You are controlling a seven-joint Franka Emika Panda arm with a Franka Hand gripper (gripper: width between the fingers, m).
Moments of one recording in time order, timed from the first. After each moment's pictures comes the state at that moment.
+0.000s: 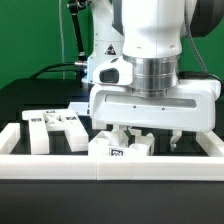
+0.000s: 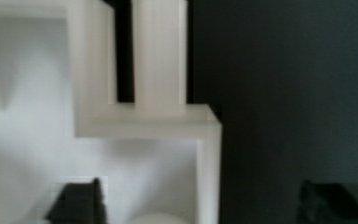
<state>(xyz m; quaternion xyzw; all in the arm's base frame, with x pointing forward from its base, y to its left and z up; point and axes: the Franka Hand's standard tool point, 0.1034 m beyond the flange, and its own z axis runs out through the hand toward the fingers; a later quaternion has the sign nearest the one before) 0.595 0.036 0.017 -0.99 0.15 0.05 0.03</state>
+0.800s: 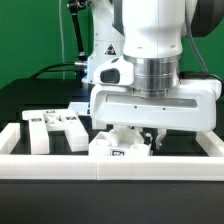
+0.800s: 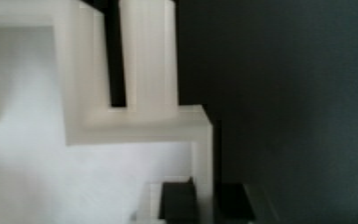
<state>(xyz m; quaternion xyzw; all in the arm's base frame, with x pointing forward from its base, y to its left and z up) 0.595 0.036 0.017 -0.99 0.15 0.05 0.03</state>
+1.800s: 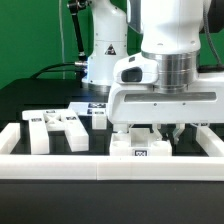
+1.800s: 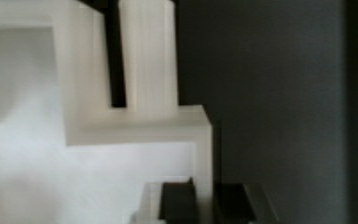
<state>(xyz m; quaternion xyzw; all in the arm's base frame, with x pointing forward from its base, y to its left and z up) 0.589 0.066 0.021 -1.00 0.06 0.05 0.04</state>
